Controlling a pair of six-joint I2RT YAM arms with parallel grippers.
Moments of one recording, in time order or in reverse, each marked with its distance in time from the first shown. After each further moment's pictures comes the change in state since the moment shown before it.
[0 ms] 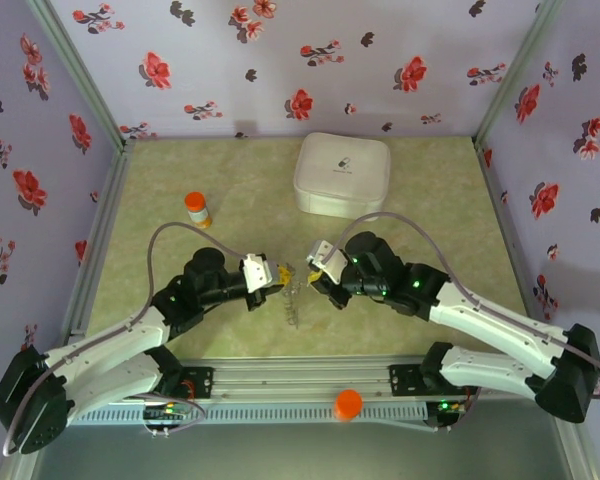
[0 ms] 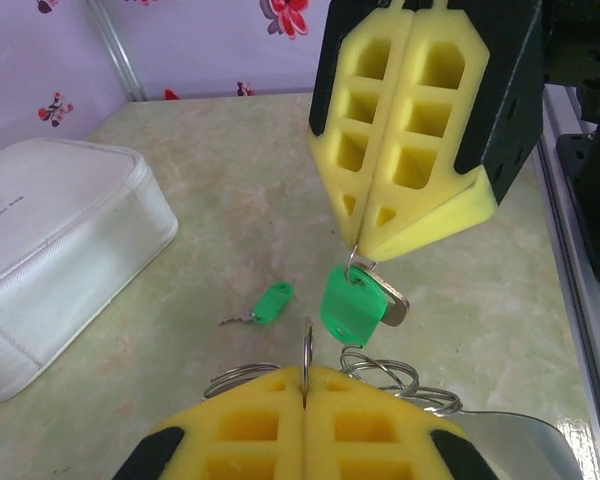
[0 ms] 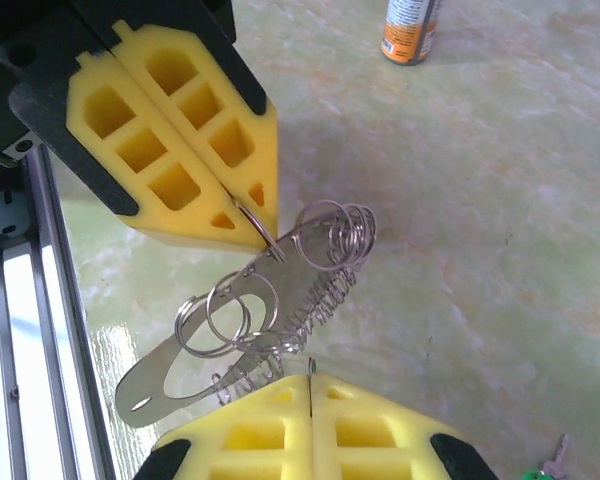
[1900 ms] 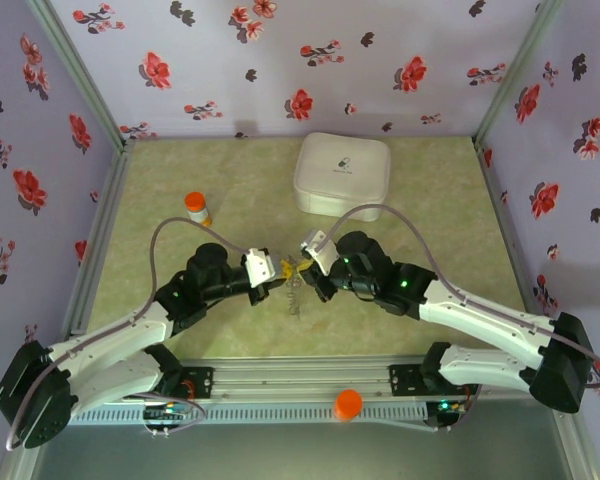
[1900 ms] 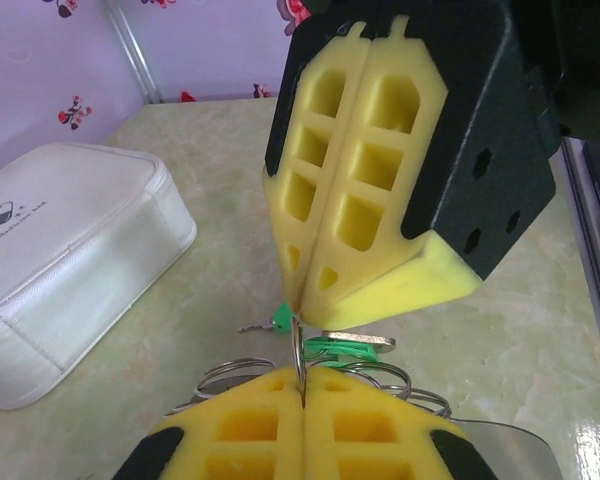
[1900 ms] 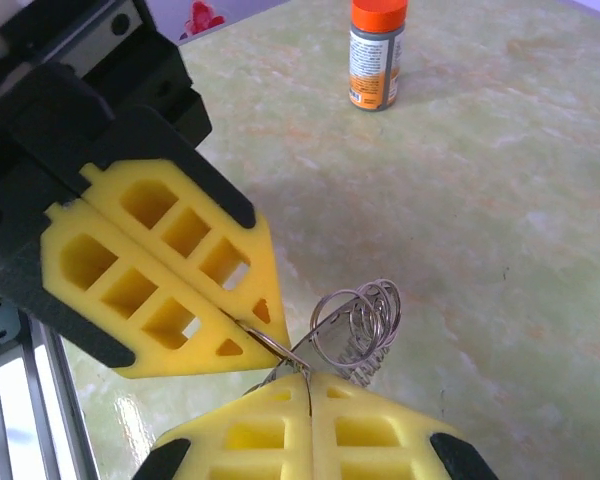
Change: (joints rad) left arm 0.001 0.039 0.034 0.016 -0.028 0.010; right arm 0.026 0.059 -0.014 0.183 0.102 0.195
